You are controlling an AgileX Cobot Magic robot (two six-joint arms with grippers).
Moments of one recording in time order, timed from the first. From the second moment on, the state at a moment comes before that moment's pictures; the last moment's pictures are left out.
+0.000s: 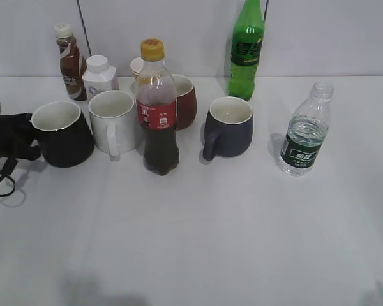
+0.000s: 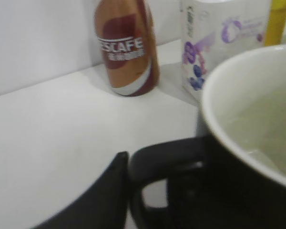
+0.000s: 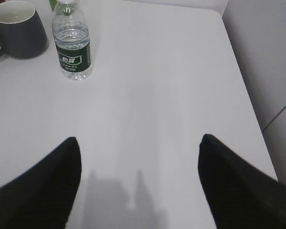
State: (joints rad) left arm 0.14 2.17 -0.75 0.54 -1.09 0.02; right arm 0.14 -0.01 -0.51 -0.11 1.04 0.00
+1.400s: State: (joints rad) left arm 0.08 1.56 -0.24 0.16 -1.08 -0.02; right arm 0.15 1.41 -0.19 -0.24 -0.82 0.25
